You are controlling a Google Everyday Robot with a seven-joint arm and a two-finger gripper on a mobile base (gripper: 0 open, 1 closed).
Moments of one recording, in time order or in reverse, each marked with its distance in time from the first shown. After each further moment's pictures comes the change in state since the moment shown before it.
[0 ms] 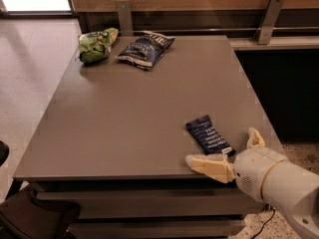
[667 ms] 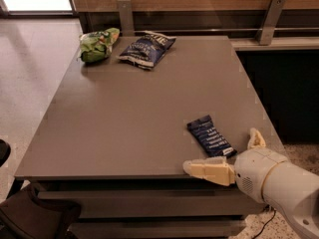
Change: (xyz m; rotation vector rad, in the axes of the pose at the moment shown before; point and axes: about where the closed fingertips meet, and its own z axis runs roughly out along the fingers) arm 0.001 0.000 0.000 0.000 0.000 0.000
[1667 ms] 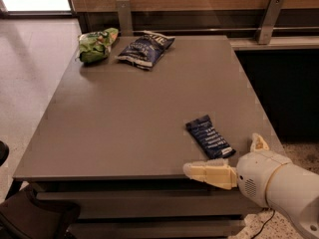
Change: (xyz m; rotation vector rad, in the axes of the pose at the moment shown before) arm -0.001 0.008 -0.013 0.001 0.041 0.046
